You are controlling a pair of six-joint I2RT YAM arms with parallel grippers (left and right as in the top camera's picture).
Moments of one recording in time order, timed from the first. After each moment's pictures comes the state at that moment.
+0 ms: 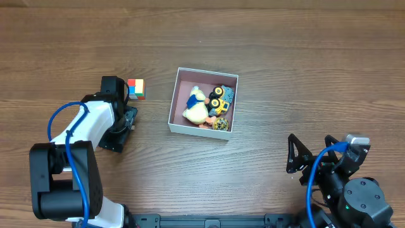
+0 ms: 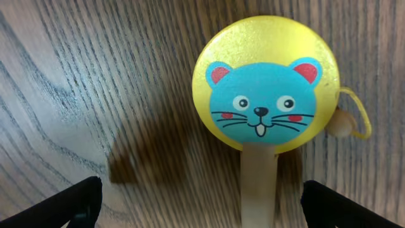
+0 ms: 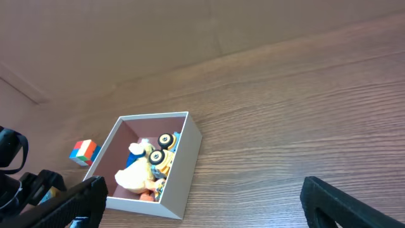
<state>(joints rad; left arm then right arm) 0.05 1.70 0.93 -0.75 -0.13 -1.28 0.55 0.36 0.84 -0.89 0.32 0.49</state>
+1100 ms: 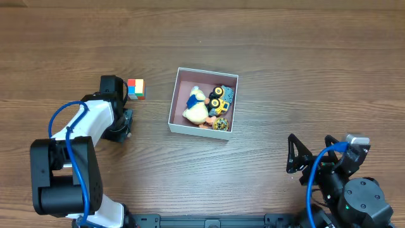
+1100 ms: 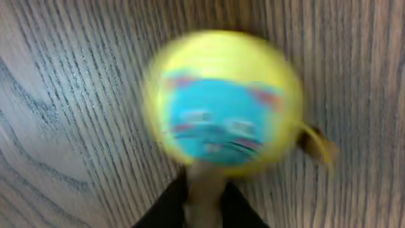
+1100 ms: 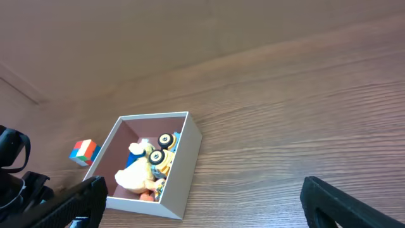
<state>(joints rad) 0.06 1.73 0.93 -0.70 -0.14 -1.31 0.55 0.36 0.84 -0.89 0.32 0.49</state>
